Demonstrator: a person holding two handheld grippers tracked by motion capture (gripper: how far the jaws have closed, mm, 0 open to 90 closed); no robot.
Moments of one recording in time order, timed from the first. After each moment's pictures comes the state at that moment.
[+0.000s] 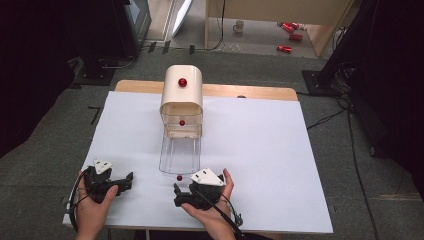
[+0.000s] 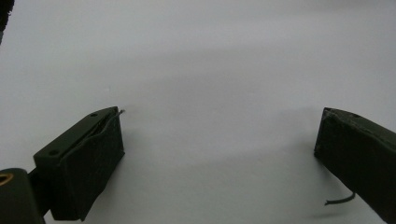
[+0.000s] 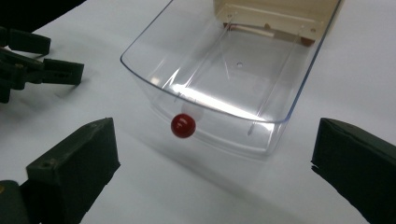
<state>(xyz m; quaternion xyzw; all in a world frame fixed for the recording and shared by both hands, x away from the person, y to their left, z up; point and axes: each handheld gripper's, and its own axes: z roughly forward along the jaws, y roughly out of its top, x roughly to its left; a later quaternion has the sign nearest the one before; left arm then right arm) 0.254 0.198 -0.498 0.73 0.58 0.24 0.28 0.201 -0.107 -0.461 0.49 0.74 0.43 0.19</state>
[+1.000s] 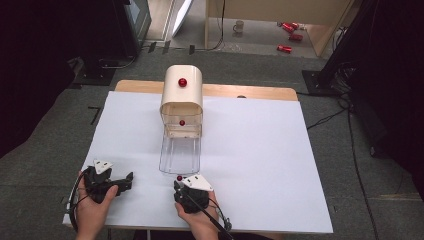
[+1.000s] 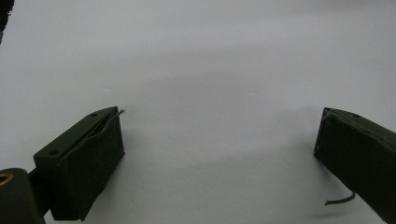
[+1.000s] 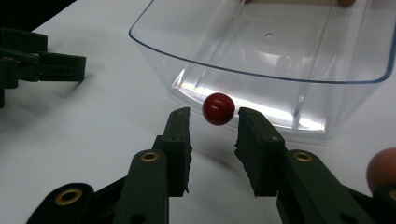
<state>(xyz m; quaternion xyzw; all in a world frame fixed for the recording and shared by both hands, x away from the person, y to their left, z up) 0.254 0.198 -0.498 0.73 0.58 0.24 0.28 0.200 -0.079 -0.490 0.53 0.71 0.43 0.16</state>
